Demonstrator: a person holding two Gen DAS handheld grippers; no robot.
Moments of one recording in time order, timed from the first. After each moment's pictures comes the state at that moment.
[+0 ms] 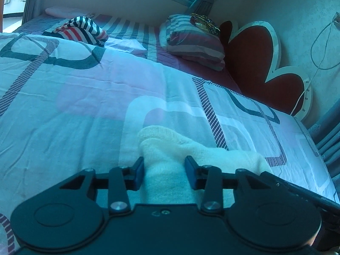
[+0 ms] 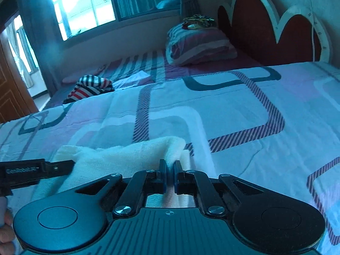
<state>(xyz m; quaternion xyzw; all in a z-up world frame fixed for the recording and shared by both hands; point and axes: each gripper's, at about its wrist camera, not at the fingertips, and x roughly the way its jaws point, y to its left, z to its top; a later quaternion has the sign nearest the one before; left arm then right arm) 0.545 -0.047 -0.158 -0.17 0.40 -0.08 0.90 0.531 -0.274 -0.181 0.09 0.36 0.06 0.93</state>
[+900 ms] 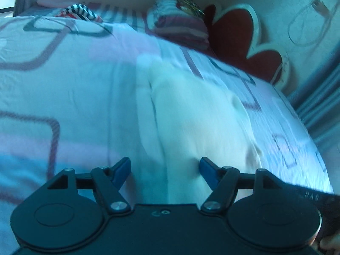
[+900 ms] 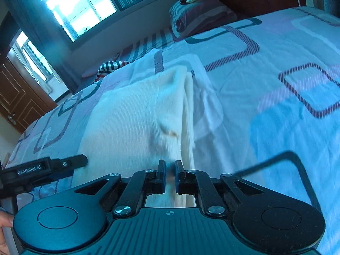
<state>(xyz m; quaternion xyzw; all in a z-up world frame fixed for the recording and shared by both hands) 0.421 -0.019 -0.154 -0.16 0.44 -0.14 0.88 0.389 -0.302 -0.174 0.20 0.42 0.12 0.88</state>
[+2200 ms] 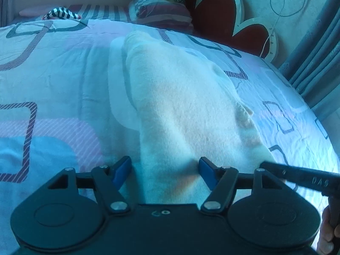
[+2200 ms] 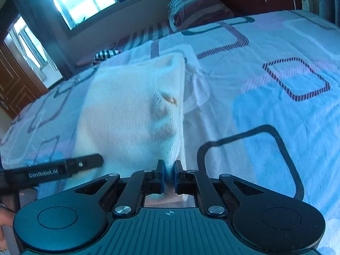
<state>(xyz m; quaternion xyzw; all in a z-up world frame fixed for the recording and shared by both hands) 0.399 -0.051 -0.159 -0.11 0.45 -0.17 0.87 0.351 -0.303 -0.168 0.17 0.43 0.11 0.88</state>
